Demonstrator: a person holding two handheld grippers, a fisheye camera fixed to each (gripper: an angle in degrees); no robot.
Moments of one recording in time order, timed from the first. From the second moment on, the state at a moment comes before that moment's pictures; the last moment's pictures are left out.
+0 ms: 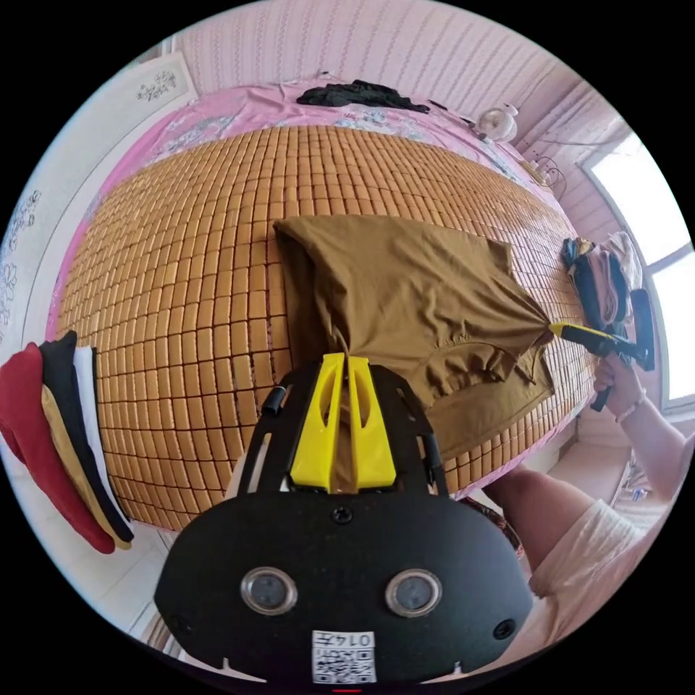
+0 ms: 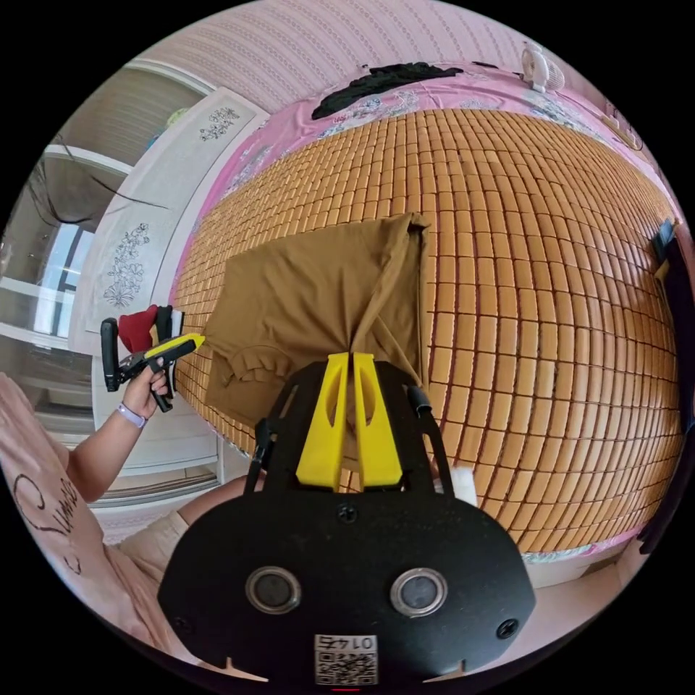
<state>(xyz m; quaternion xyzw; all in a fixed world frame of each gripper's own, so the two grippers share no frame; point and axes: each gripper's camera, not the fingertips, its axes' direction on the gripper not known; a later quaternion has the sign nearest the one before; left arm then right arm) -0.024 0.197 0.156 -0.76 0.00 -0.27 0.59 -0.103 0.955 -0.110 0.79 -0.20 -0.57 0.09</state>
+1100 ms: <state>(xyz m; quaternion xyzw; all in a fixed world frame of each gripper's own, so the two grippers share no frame) 0.072 0.186 0.188 -0.75 0.14 -0.30 0.58 -0.202 1.038 -0.041 0.90 0.11 -0.43 0.00</state>
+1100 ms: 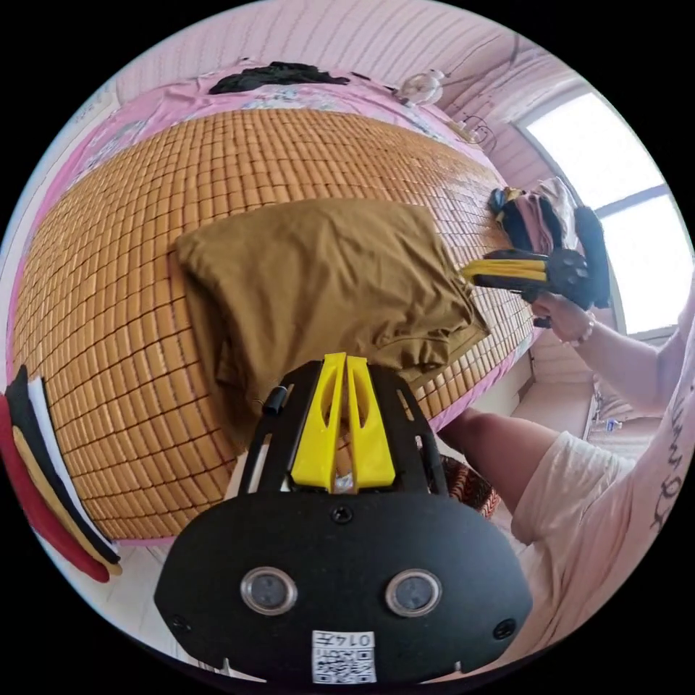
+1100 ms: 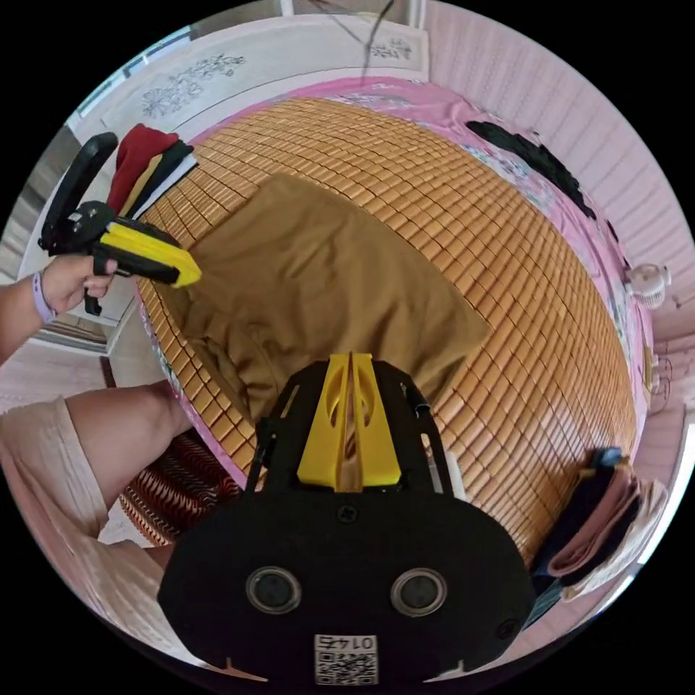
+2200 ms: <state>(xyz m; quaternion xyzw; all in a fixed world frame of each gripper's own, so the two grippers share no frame) 0.262 0.174 0.228 -0.60 0.31 -0.24 0.70 -0.121 0.918 -0.165 0.80 -0.15 -0.55 0.17</state>
